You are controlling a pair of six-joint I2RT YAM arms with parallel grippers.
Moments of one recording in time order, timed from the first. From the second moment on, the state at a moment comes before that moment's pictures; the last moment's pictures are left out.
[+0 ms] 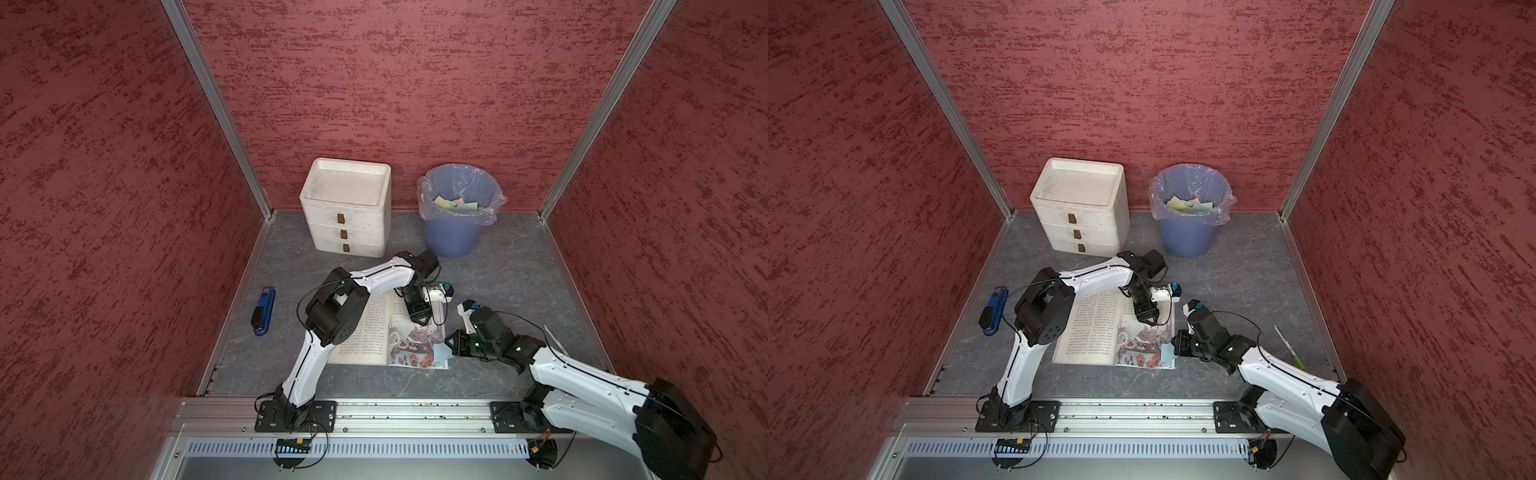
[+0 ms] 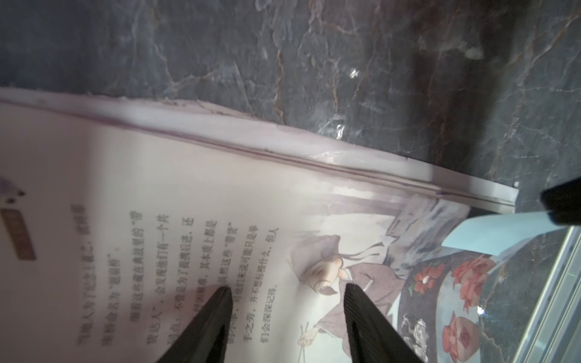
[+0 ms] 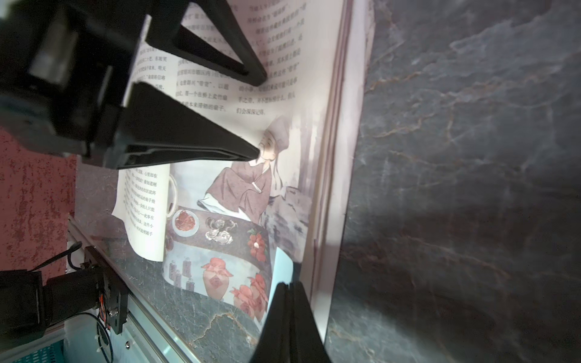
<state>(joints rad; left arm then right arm) -0.77 2.20 1.70 -1.00 0.32 0.56 0.73 1.01 0.37 -0.18 -0.21 0.79</state>
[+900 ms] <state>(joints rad) -0.74 2.20 1.69 -0.98 0.36 0.56 0.97 0.99 0.49 -0.20 -0.22 0.68</state>
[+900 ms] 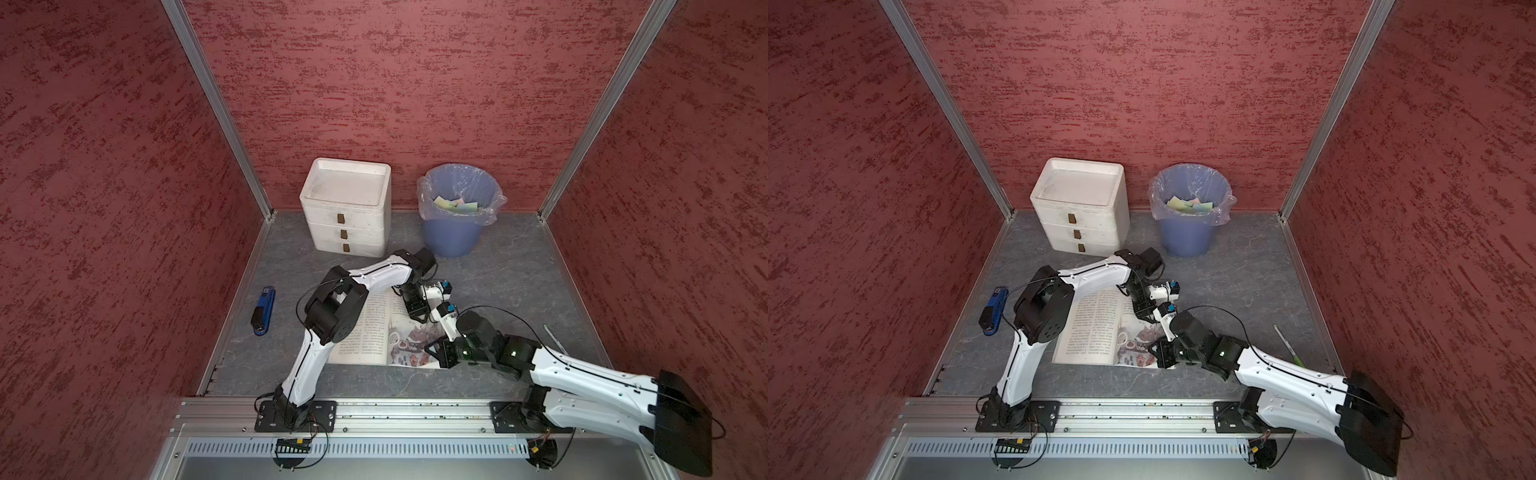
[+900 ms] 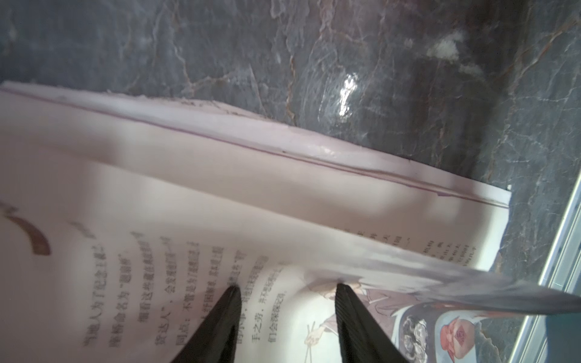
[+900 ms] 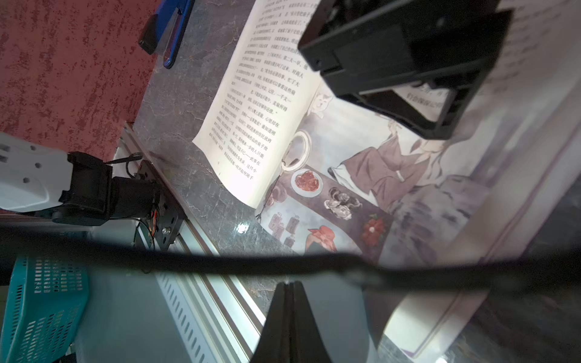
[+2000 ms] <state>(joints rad) -0.31 1.55 1.29 -1.03 0.56 0.60 0.51 1.33 1.71 -0.71 -0.12 0.52</state>
